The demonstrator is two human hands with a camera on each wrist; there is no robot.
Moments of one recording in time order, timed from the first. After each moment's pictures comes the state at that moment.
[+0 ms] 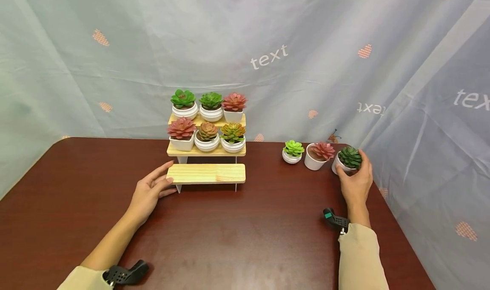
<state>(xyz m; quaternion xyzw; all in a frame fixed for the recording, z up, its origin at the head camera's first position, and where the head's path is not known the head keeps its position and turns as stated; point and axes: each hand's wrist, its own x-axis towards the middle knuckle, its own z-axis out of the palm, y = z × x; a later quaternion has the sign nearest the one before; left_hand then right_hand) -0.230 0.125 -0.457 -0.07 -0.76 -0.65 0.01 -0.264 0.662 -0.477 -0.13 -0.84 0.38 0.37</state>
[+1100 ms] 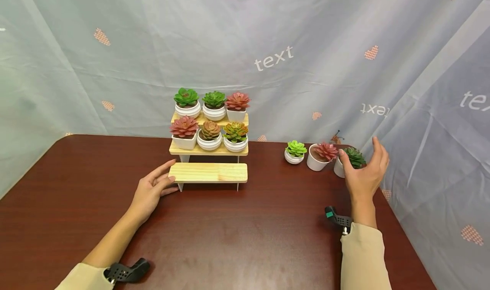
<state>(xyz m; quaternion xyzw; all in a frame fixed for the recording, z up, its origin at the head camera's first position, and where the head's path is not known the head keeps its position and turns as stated) -0.231 0.124 -0.457 -0.07 -0.76 -0.65 0.01 -0.263 0.647 -0.433 -0.05 -0.78 0.37 0.51</state>
